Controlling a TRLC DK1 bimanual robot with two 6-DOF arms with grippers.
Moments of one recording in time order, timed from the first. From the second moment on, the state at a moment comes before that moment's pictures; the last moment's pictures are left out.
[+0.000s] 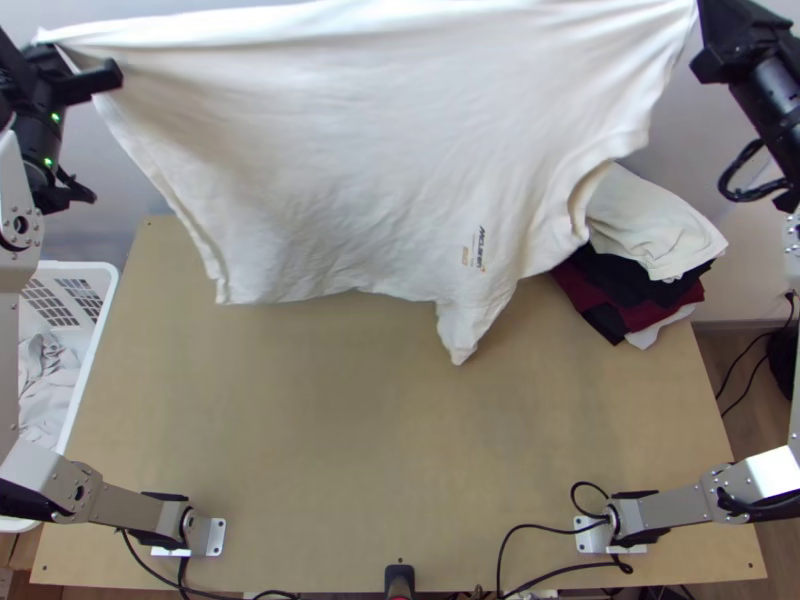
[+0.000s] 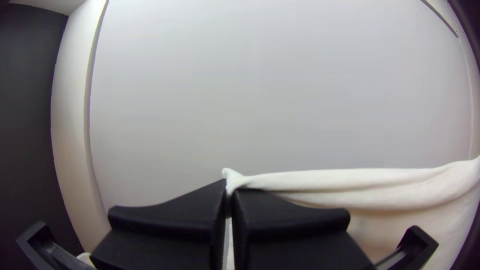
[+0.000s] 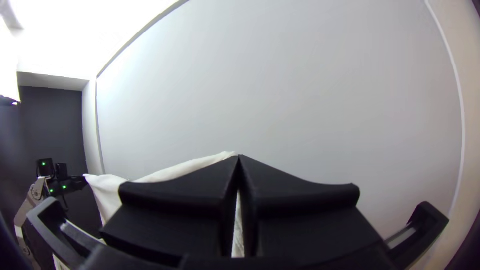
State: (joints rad) left arm -0.03 1.56 2.20 -0.45 -0.35 -0.03; right arm 0.07 1.56 2.23 -0.28 -0.32 0.31
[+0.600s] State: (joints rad) left arm -0.02 1.71 2.19 -0.23 -0.36 -0.03; right arm 0.11 1.81 2.25 -0.04 -0.22 0.31
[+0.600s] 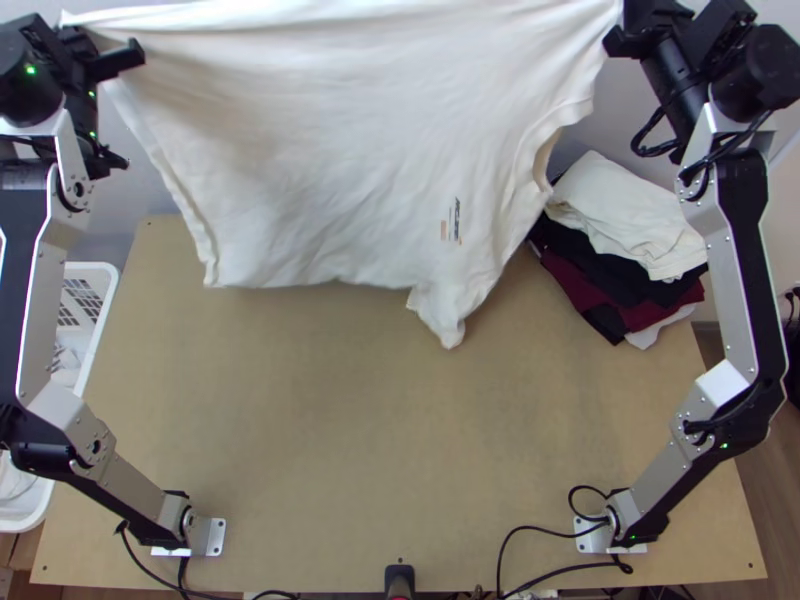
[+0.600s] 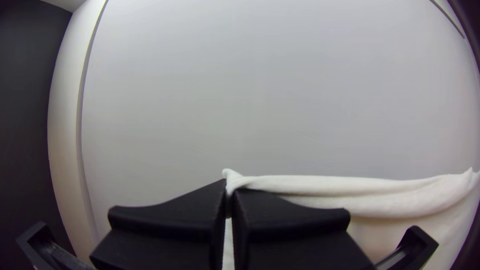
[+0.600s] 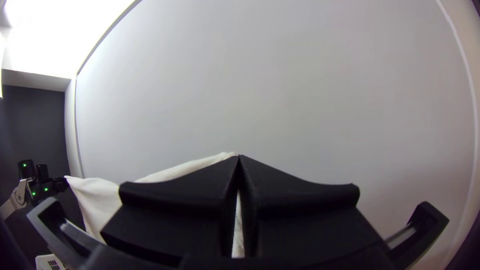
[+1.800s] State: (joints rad) left arm -0.17 0.78 1.41 -0.78 -0.21 -0.19; right arm -0.03 0.91 1.51 -0.57 -0.38 0.28
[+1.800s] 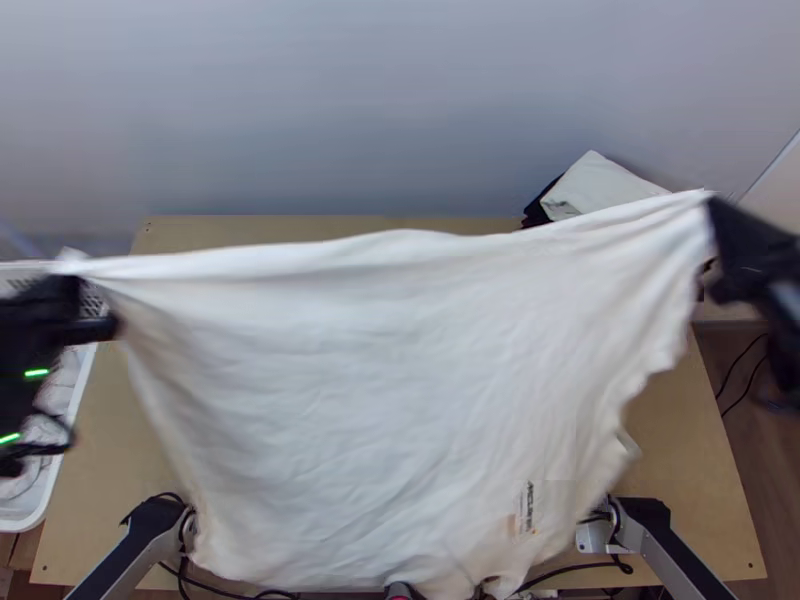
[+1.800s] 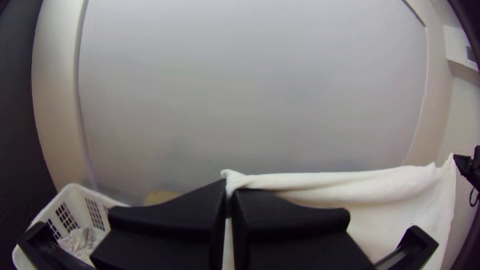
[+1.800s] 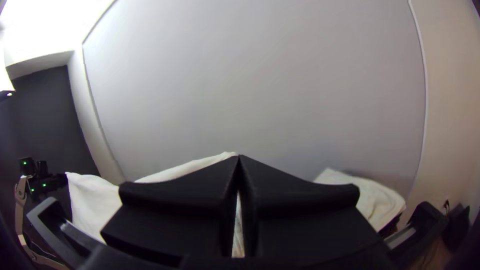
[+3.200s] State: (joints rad) left arm 0.15 1.92 1.43 -0.14 0.02 -0.23; right arm 0.21 1.97 1.60 -0.09 -0.19 0.39
